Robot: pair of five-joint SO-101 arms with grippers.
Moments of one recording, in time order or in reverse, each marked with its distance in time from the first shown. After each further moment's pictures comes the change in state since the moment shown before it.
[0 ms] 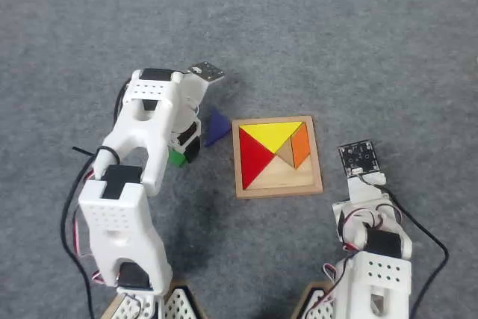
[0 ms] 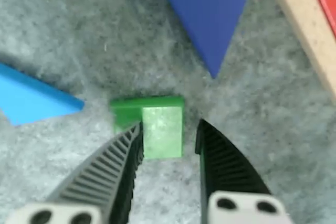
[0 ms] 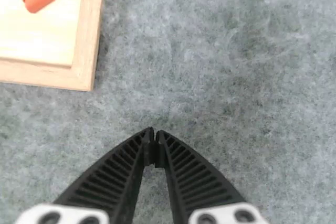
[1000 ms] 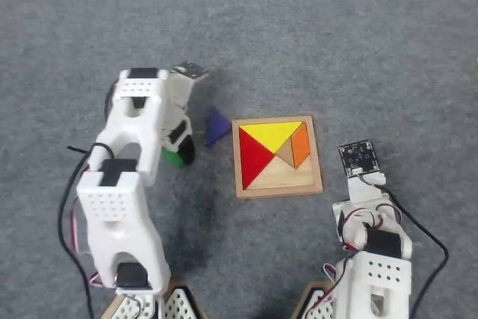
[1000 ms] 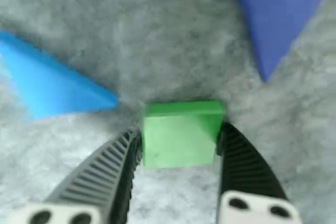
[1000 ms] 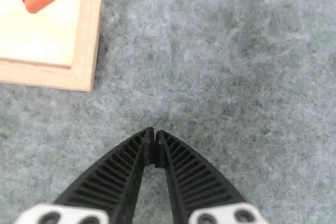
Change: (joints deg) left arm -2.5 5.3 -4.1 1.1 1.1; right arm 0.0 -0.1 0.0 0.0 0.0
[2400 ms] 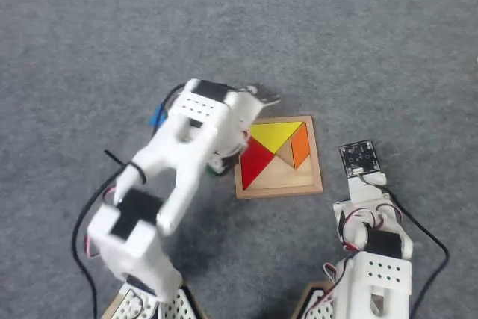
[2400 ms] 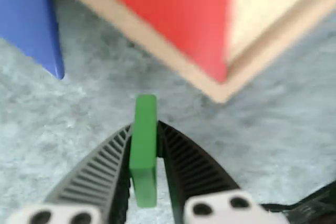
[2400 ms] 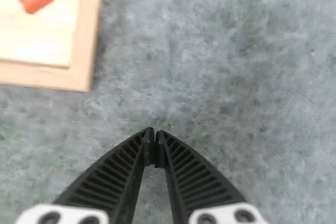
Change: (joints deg) left arm 23.7 -22.8 11.8 6.4 9.0; right arm 1.5 -0.1 0.0 0.0 0.0
